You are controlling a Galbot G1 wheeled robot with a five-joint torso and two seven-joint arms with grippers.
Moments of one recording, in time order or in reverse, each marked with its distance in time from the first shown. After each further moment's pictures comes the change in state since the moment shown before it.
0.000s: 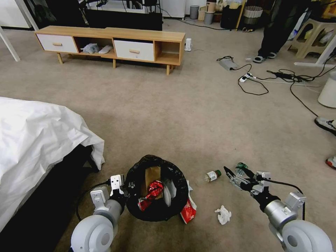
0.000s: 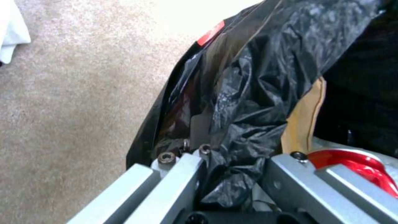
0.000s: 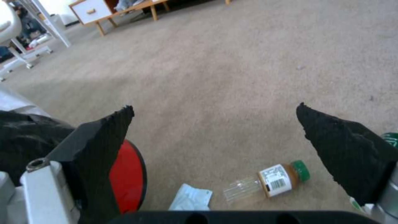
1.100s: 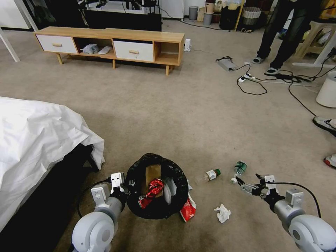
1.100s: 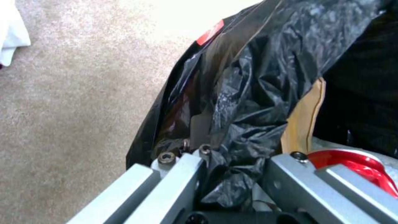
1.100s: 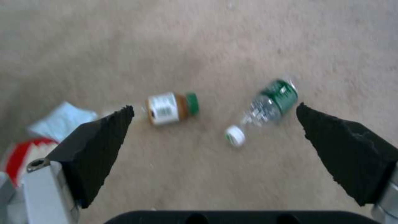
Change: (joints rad) left arm -0.035 0.002 0.004 0.010 -0.017 0.009 -0.016; right arm 0.061 -0.185 -0.053 -0.217 -0.180 -0.085 0.081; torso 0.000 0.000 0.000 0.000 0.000
